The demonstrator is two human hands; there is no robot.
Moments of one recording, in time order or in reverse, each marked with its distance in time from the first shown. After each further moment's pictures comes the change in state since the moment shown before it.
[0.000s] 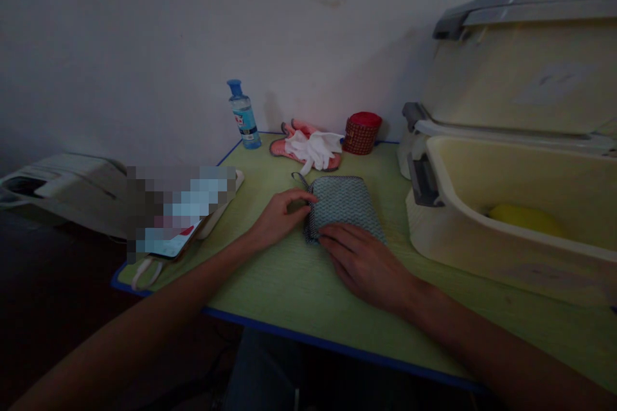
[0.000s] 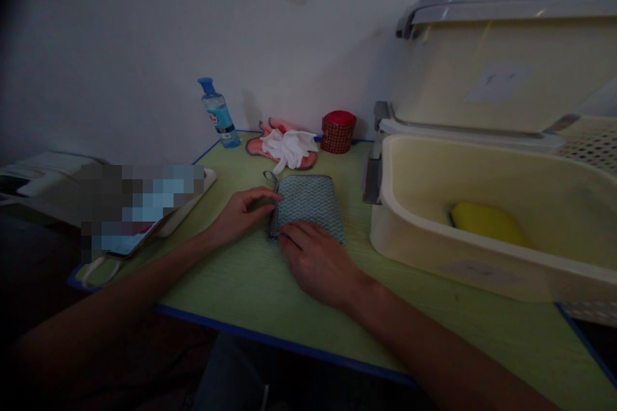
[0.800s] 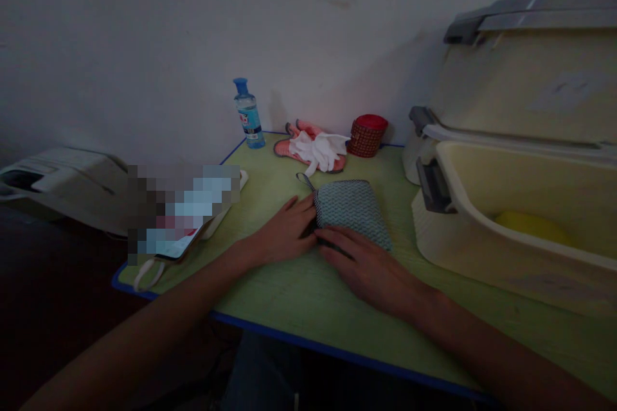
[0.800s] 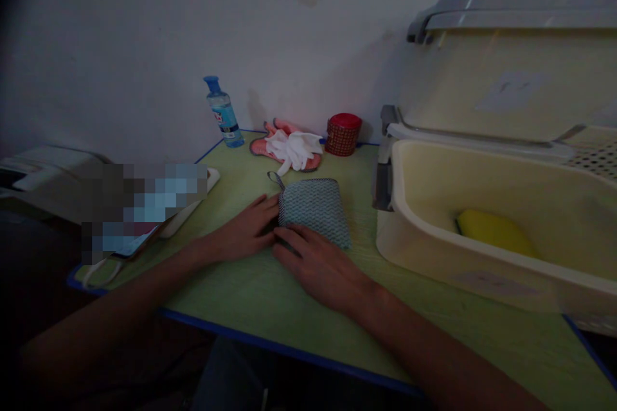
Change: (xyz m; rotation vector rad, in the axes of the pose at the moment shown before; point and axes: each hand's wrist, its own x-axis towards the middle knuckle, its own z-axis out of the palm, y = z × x) left_hand -0.012 0.009 -0.001 0.544 -0.381 0.171; right_hand 0.003 -0.001 0.002 0.025 -0.070 -0.025
